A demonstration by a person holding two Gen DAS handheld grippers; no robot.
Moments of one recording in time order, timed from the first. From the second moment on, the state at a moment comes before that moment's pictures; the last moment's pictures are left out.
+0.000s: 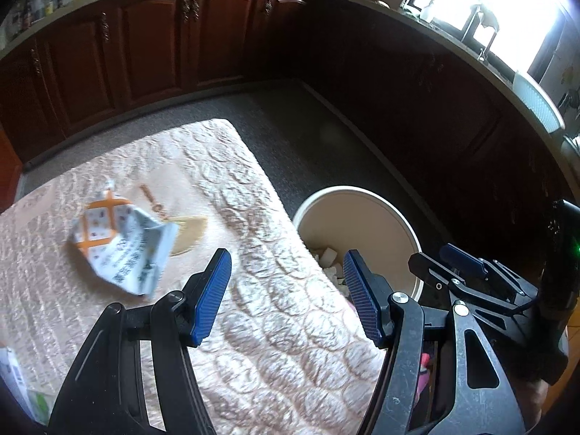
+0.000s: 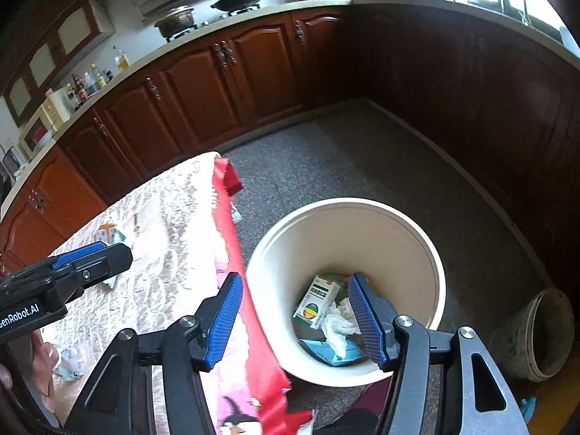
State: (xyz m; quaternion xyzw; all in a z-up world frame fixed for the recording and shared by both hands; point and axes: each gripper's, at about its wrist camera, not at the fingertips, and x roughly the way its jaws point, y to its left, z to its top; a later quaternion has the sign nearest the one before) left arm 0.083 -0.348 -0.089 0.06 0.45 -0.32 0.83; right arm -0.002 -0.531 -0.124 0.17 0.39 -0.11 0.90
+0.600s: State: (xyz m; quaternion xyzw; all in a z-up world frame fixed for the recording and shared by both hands) left arm 0.078 -0.252 -0.059 0.02 0.42 -0.27 0.87; right arm 0.003 -0.464 -0.093 0.13 0.37 -0.06 0.92
